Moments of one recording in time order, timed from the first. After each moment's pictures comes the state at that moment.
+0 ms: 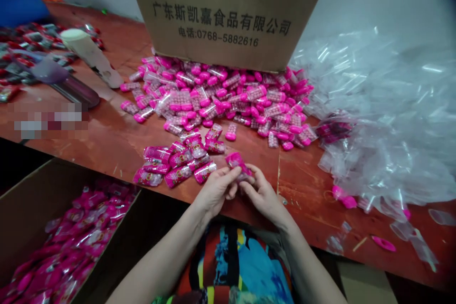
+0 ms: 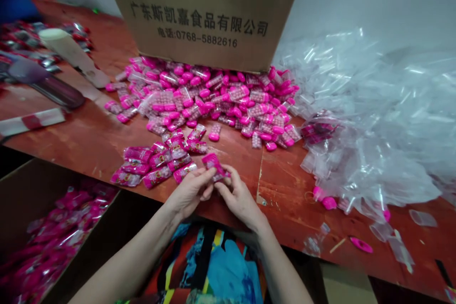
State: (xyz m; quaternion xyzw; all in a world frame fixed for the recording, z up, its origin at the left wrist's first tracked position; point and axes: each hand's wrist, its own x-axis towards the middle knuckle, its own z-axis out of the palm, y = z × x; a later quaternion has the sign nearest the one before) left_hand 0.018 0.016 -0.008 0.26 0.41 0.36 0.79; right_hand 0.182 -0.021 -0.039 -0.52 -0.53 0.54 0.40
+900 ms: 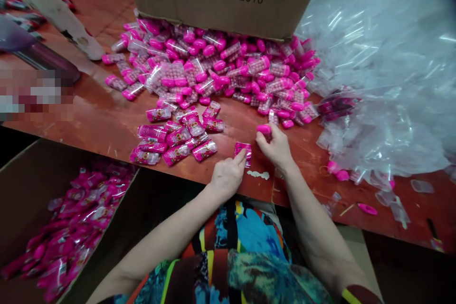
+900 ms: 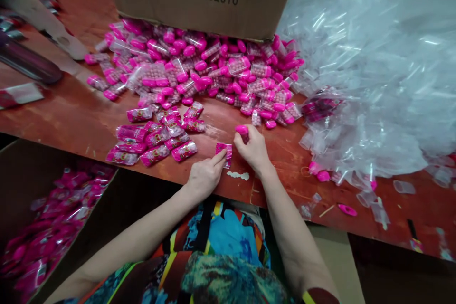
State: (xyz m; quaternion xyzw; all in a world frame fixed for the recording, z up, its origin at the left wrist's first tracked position) left_hand 0.034 -0.010 -0.056 0.88 0.45 0.09 0.11; right_hand 0.219 0.037 -0.039 -0.64 -0.61 0.24 0.39
